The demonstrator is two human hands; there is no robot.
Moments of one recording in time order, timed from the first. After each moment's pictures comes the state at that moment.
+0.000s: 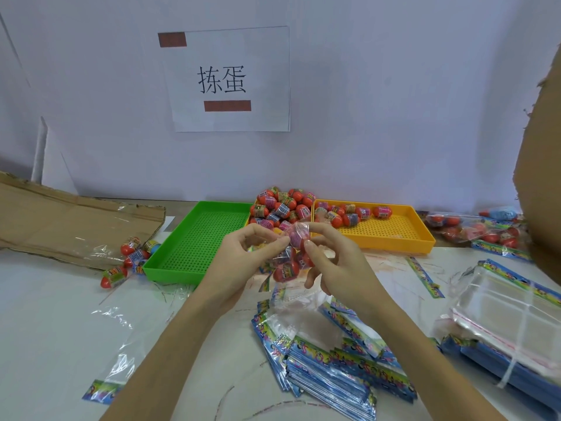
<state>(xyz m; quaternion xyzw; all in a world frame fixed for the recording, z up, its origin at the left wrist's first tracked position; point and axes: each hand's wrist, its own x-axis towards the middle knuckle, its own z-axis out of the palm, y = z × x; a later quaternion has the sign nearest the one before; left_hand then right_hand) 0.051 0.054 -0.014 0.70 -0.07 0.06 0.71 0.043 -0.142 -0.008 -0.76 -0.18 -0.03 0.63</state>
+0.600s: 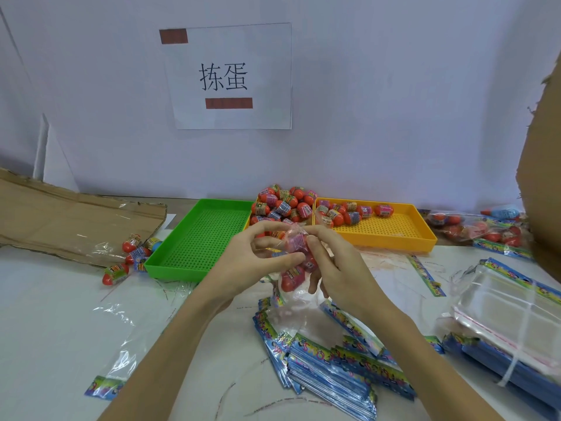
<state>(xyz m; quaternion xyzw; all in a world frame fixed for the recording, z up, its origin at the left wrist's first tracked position) 0.044 0.054 -0.006 0.75 -0.11 0.01 0.66 0.047 -0.140 -0.017 -0.81 -0.23 -0.09 0.54</state>
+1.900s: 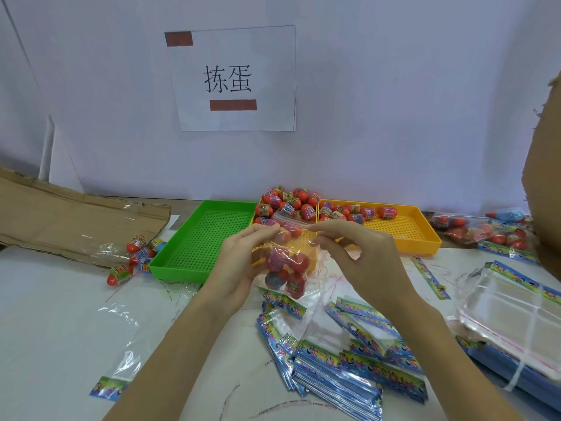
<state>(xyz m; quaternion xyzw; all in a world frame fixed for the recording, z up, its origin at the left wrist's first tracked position) 0.044 0.049 -0.002 0.60 0.01 0.00 0.80 0.055 -0.164 -0.001 -0.80 -0.33 -0.30 0.40</state>
